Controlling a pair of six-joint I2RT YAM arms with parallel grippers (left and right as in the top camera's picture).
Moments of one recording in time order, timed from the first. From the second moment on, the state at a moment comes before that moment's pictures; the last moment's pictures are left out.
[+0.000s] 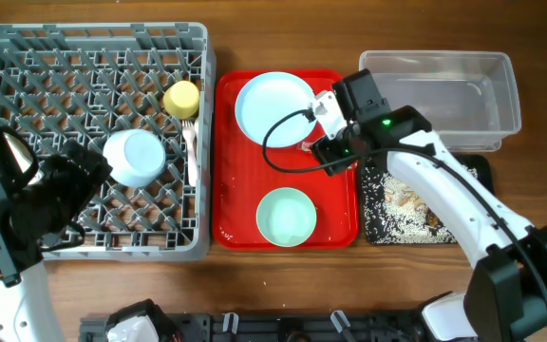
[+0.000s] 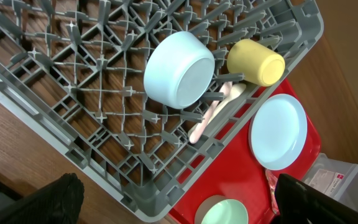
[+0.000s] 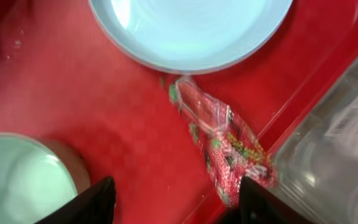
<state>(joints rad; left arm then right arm) 0.37 1.07 1.43 -1.42 0.16 -0.57 0.43 1.62 1.17 -0.71 -0.12 -0.24</state>
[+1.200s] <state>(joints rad) 0.37 1.07 1.43 -1.42 0.16 -0.57 0.43 1.80 1.02 -0.45 -0.20 -0.33</state>
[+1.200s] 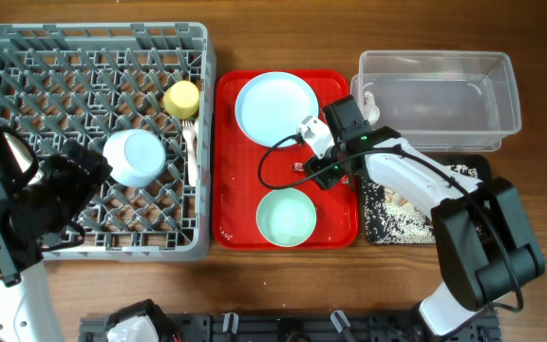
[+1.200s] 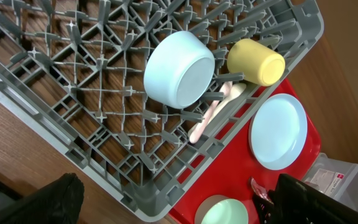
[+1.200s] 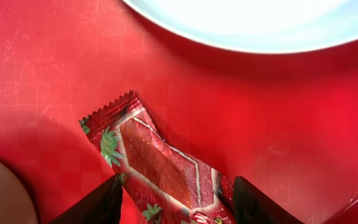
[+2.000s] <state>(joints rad) 0.37 1.07 1.43 -1.42 0.16 -0.57 0.42 1.61 1.36 -0.67 0.09 -0.13</state>
